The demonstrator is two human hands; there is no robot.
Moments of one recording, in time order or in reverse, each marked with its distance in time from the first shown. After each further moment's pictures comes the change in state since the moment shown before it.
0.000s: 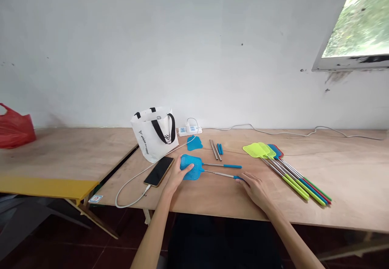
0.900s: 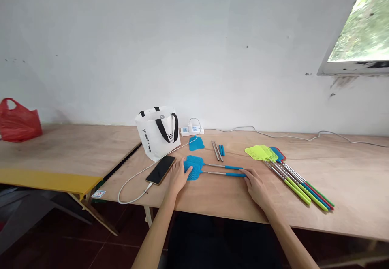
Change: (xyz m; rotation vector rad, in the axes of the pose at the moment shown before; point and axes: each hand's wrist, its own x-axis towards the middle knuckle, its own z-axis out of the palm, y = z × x) left_hand 0.005 -0.032 -0.002 0.670 0.078 0.115; right_hand 0.006 0.029 0.030 0.122 0.152 0.057
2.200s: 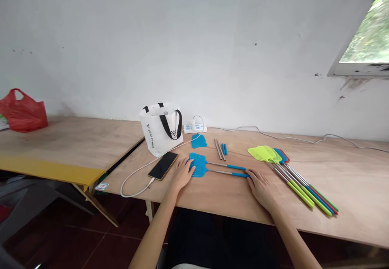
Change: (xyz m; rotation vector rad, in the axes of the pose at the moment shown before) left_hand -0.003 -0.006 0.004 0.080 -0.147 0.178; right_hand -0.008 0.021 -0.006 -0.287 -0.078 0.000
